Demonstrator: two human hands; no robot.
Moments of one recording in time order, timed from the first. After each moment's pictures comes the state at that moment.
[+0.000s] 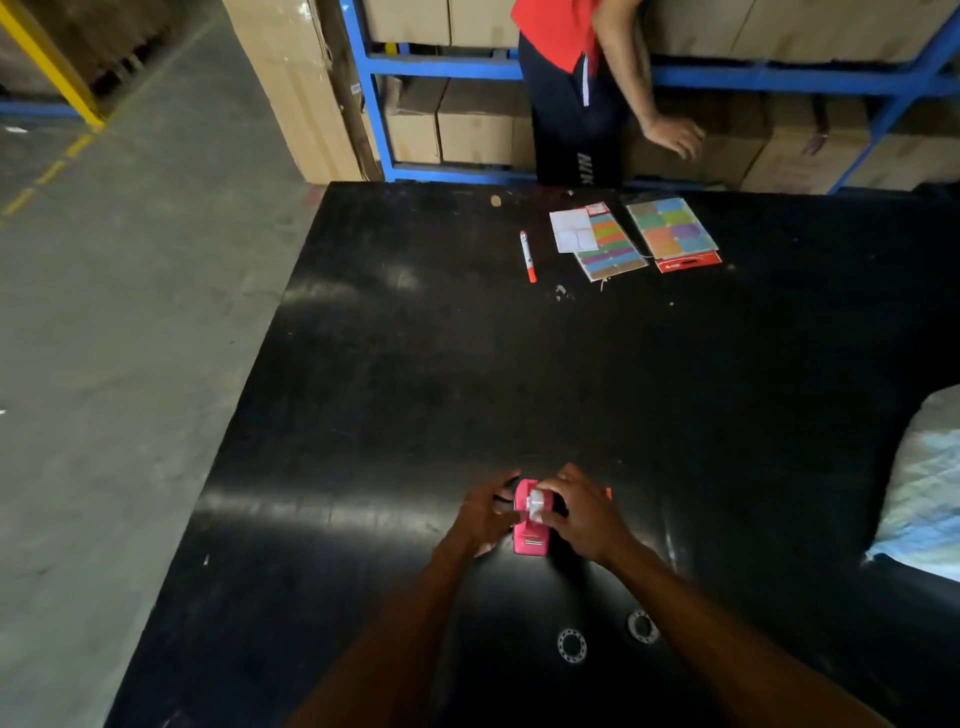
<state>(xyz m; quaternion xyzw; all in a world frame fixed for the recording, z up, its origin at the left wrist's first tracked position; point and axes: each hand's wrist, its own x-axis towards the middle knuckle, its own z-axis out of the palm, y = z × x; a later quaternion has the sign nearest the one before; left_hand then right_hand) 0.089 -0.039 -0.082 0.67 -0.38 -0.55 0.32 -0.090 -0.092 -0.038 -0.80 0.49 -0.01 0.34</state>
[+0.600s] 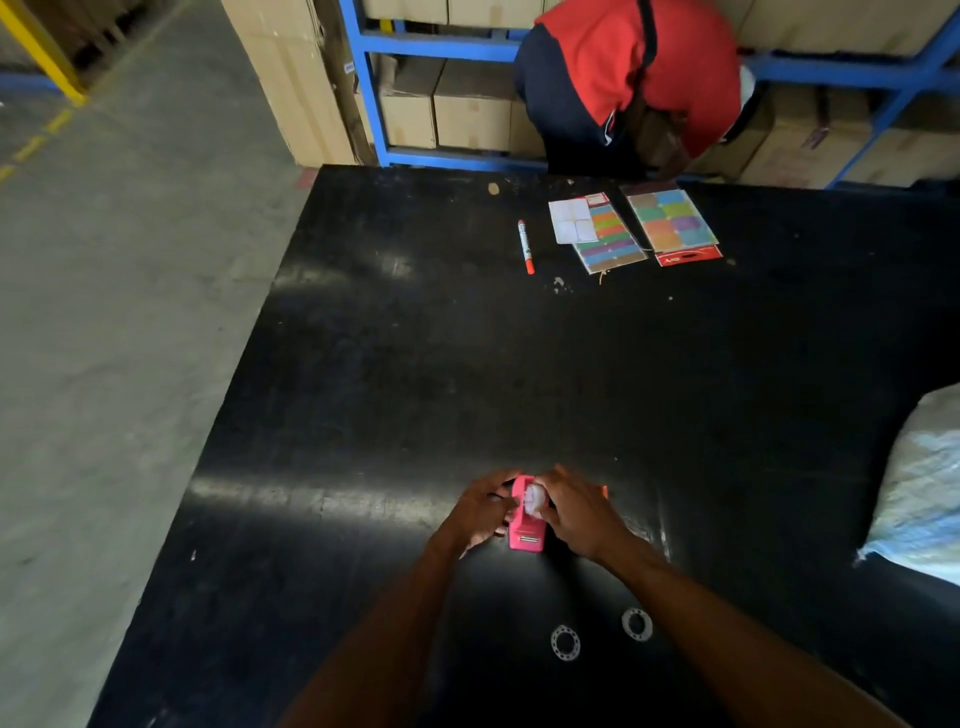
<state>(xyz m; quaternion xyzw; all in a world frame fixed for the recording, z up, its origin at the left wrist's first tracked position) 0.087 -0.048 -0.076 0.64 -0.33 -0.63 0.29 -0.086 -0.094 -0.040 -0.84 0.46 0.00 0.30</state>
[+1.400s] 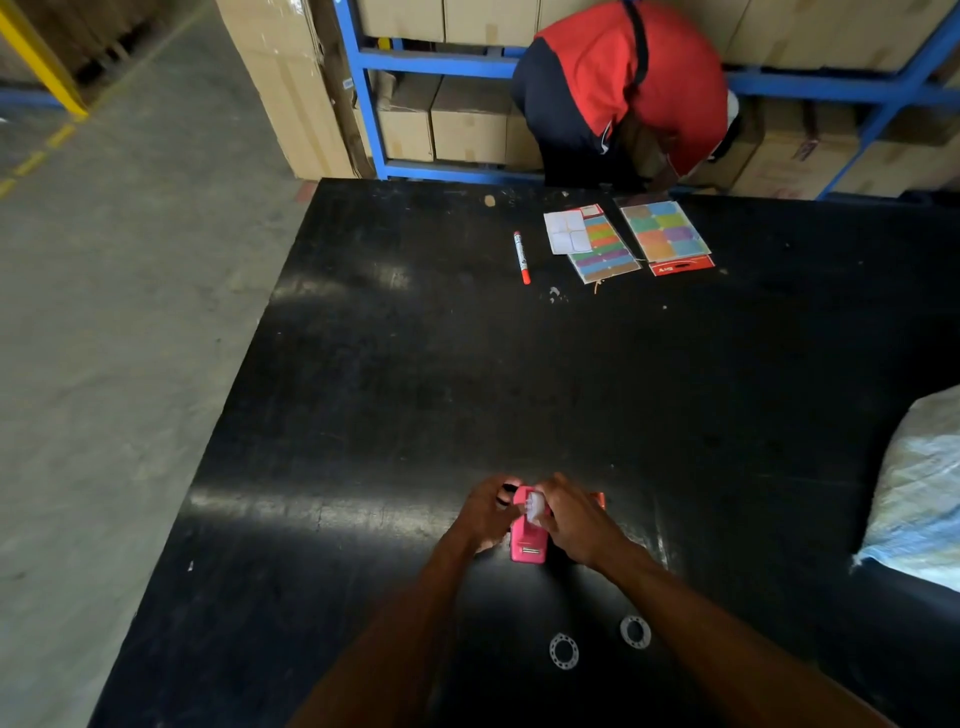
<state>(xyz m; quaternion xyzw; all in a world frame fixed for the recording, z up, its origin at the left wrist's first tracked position) 0.076 -0.054 -0.063 0.67 -0.39 -0.57 0.28 -0.082 -0.092 -0.025 -0.82 0.48 0.02 0.33</state>
